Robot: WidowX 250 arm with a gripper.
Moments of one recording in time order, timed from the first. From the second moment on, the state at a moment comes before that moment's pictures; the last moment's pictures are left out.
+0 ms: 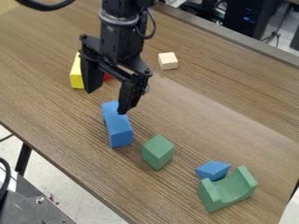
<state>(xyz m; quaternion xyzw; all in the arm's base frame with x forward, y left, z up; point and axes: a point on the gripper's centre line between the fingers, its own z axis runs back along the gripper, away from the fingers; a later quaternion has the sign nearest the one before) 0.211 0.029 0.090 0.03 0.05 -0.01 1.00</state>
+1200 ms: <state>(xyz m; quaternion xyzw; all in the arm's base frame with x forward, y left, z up) 0.211 0.022 0.071 -0.04 0.00 0.35 0.94</state>
